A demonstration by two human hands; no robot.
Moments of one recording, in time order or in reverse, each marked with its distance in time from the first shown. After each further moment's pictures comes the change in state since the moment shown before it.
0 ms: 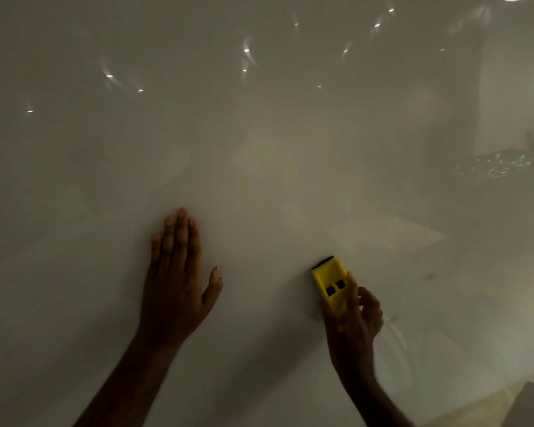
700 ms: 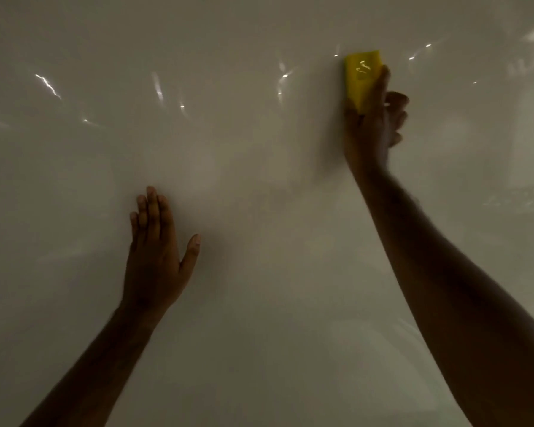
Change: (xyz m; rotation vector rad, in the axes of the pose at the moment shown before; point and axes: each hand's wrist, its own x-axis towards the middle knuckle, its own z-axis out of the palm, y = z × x) left_hand -0.036 -0.190 -0.101 -0.019 -0.017 -0.223; right_hand 0.241 -0.319 0.029 0.038 0.193 -0.107
